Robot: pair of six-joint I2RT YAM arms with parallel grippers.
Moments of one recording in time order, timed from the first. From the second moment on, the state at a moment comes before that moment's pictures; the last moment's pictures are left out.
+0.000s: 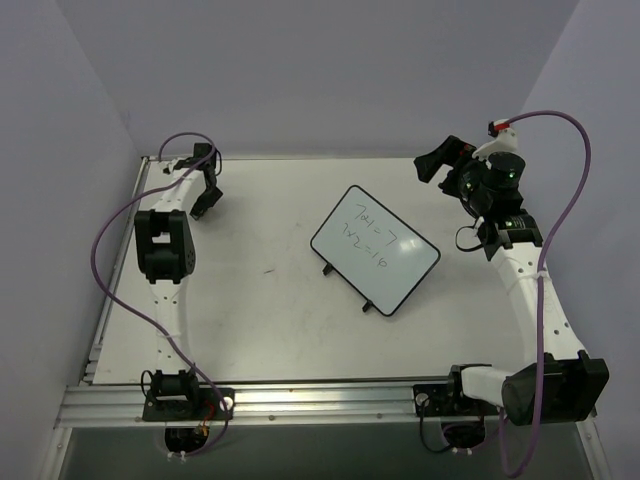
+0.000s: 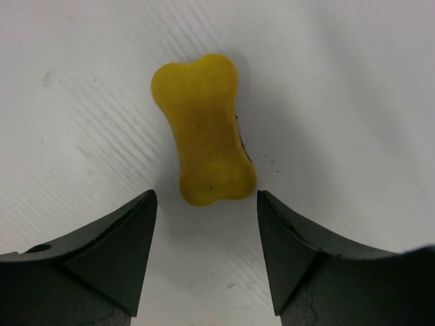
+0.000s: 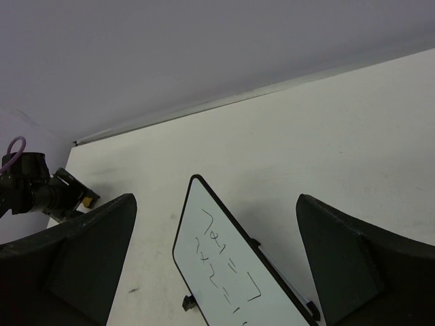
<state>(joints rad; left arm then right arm) -0.05 2.42 2.09 -0.84 -0.49 -0.91 0.05 1.22 1.19 -0.18 -0.17 0.49</state>
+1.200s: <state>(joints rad) 0.03 2.46 2.26 -0.94 -0.48 -0.95 0.05 1.22 1.19 -0.18 -0.17 0.48</state>
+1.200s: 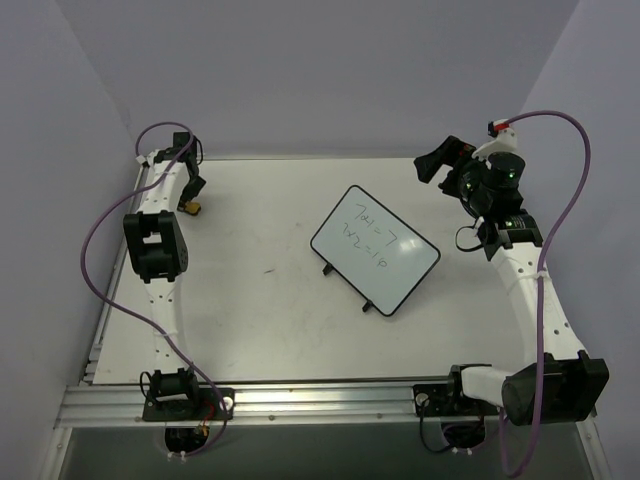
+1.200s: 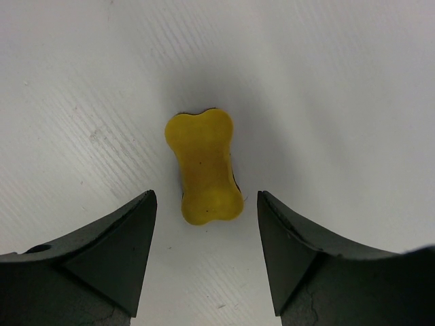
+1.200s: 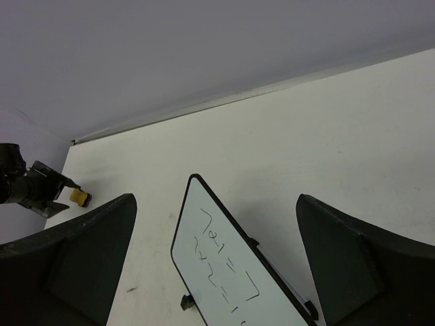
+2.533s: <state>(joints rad) 0.05 2.51 2.30 -0.95 -0.47 -0.99 0.05 1.22 1.17 -0.17 -0.17 0.47</state>
